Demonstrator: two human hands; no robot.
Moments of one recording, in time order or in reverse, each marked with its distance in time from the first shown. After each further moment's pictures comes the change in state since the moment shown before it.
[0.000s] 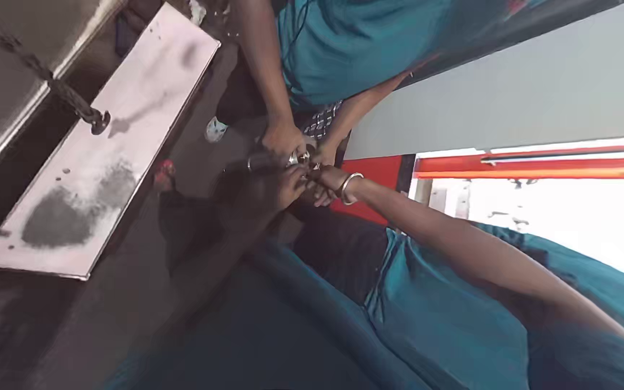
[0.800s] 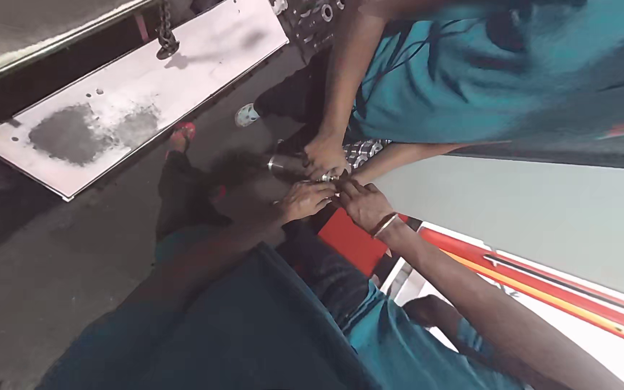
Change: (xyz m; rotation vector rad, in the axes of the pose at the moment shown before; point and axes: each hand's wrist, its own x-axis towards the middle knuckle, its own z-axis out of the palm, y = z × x) left_hand 0.008 -0.038 0.037 -0.036 0.199 0.166; right_hand 0.013 -0.007 -0.026 -1.834 0.333 -0.753
